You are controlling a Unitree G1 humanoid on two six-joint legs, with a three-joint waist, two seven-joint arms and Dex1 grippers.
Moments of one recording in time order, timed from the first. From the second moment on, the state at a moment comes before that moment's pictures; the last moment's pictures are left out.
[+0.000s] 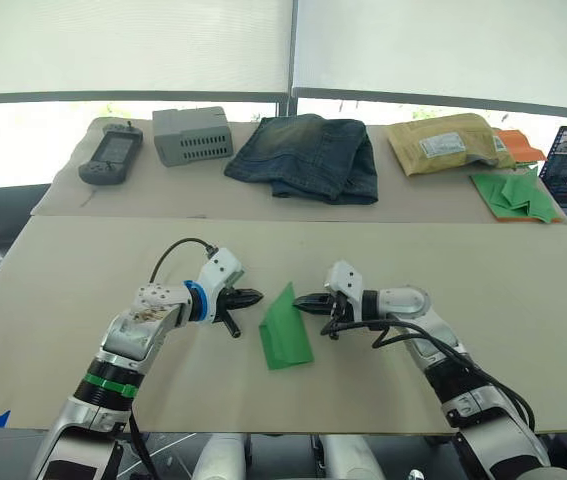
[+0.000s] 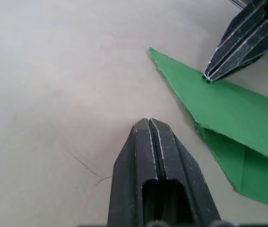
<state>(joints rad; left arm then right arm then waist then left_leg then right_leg) -0.41 0.50 -0.17 0.00 -0.25 0.64 -0.84 -0.50 -0.37 0.30 0.35 0.07 0.00 1.03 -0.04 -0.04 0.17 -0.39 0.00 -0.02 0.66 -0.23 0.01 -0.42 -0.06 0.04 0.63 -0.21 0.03</state>
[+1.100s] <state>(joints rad) -0.39 0.49 -0.32 -0.08 -0.23 0.61 -0.88 -0.59 -0.33 0.32 0.45 -0.02 -0.02 0.90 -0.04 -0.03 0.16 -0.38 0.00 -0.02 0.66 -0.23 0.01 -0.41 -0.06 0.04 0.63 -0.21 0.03</state>
